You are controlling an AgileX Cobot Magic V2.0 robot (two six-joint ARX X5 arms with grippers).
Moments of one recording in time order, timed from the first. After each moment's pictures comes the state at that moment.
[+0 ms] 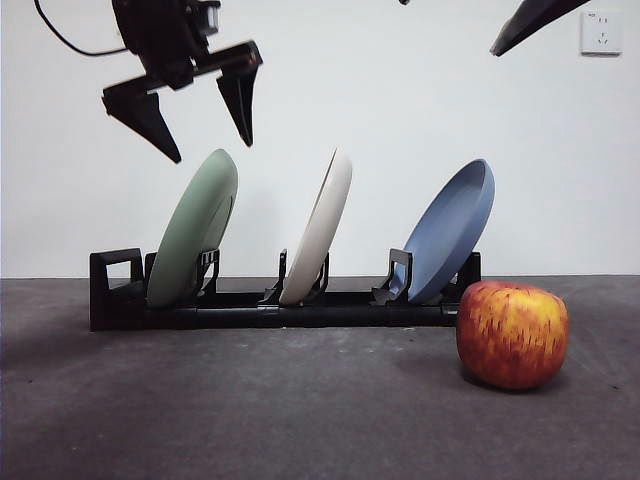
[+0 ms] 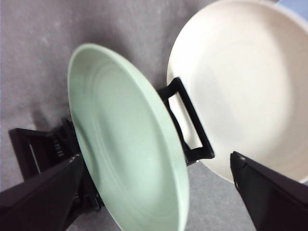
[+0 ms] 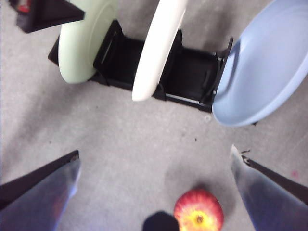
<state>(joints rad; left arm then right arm) -0.32 1.96 1.99 -1.01 0.10 -0.09 0.48 1.38 1.51 -0.94 -0.14 0.16</state>
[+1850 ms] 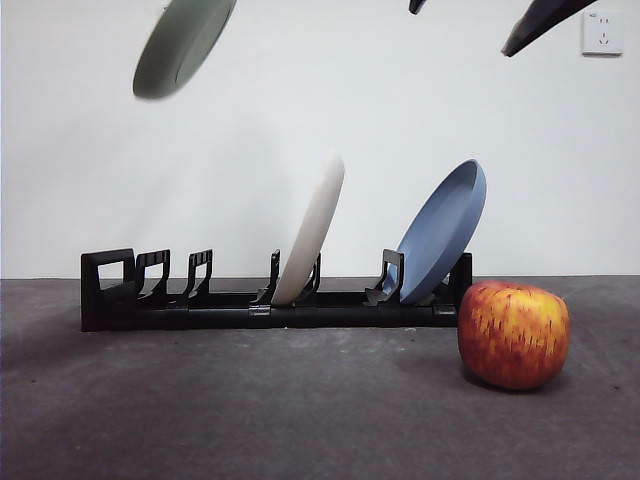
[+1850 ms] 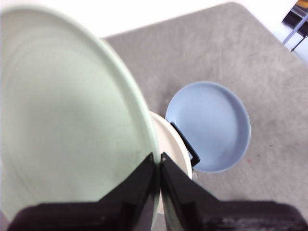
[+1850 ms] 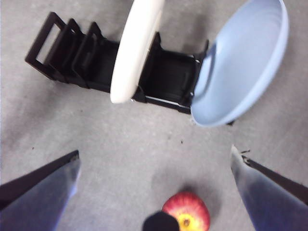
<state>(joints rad) -0.35 1.95 2.65 -1.33 0.23 -0.03 0.48 1.38 1.51 -0.93 -0.07 0.15</state>
